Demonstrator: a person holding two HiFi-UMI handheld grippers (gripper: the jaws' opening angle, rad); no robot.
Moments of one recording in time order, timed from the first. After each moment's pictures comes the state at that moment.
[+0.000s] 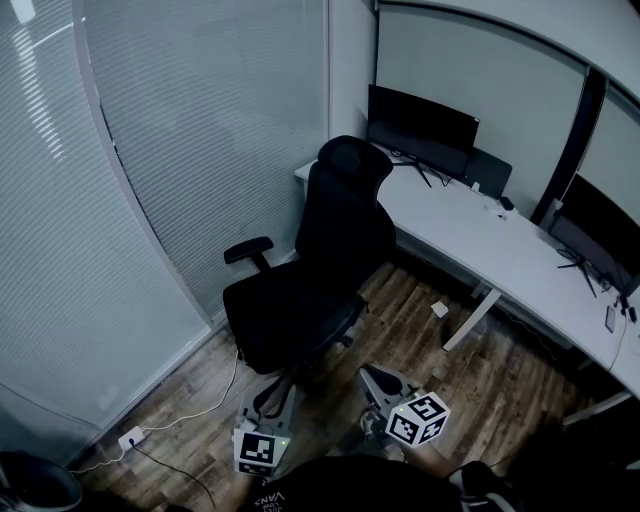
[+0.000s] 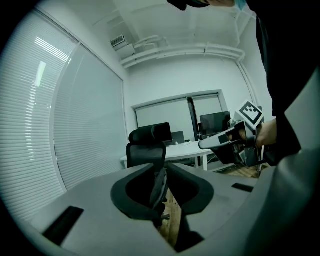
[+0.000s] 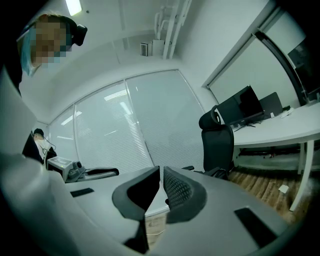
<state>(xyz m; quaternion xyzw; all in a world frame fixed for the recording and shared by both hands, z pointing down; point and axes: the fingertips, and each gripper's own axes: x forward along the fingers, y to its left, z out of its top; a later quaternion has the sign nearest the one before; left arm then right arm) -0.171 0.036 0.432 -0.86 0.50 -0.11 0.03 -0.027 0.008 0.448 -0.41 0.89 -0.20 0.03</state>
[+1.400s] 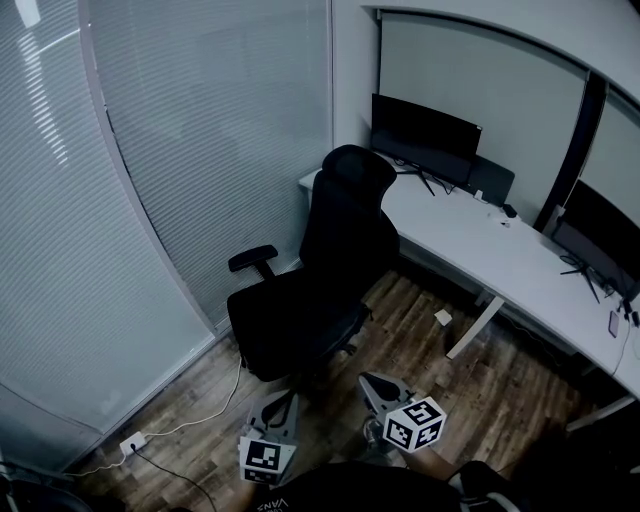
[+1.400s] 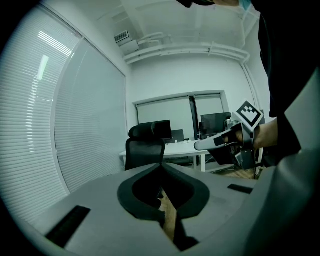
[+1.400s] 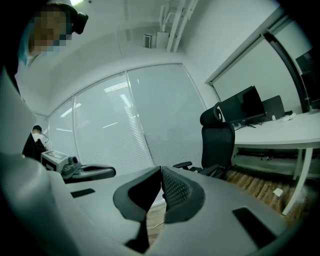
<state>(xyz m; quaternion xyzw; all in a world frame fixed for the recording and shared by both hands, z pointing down) -0.168 0.044 0.442 -0.86 0.50 -0.12 0.00 -0.037 0.008 0.455 -0.41 0.89 -0.19 -0.01</state>
